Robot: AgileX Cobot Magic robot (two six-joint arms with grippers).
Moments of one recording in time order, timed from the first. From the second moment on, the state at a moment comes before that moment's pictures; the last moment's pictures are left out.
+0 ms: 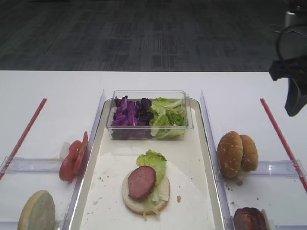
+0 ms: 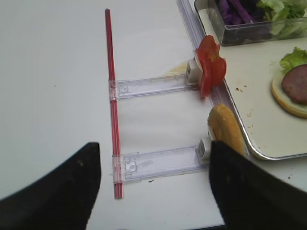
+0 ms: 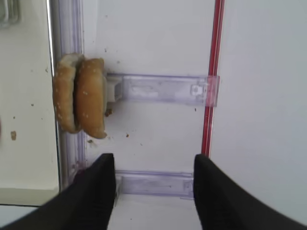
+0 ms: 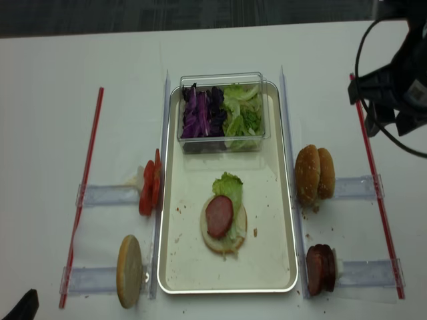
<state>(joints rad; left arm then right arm) -0.12 -0.02 -0.48 0.02 1.18 -0.05 0.13 1.41 -1.15 0.09 1.23 0.07</state>
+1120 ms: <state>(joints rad) -0.12 -0.02 -0.48 0.02 1.18 -0.05 0.13 0.49 -0.68 0.06 1.26 0.01</state>
